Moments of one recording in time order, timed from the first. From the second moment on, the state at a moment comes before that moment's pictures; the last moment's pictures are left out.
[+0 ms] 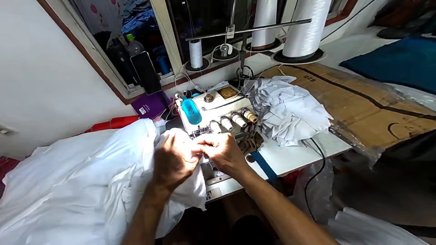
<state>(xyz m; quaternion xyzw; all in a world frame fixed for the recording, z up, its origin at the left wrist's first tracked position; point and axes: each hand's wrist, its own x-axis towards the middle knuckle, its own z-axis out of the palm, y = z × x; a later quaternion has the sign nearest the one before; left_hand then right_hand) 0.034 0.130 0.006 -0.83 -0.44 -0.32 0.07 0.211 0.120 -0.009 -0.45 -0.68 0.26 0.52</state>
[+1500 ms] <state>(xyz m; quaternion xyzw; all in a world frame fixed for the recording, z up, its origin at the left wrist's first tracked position) 0.028 0.112 0.010 -0.85 -0.48 -0.21 -0.07 0.206 0.085 -0.104 -0.57 -0.58 0.08 0.57</state>
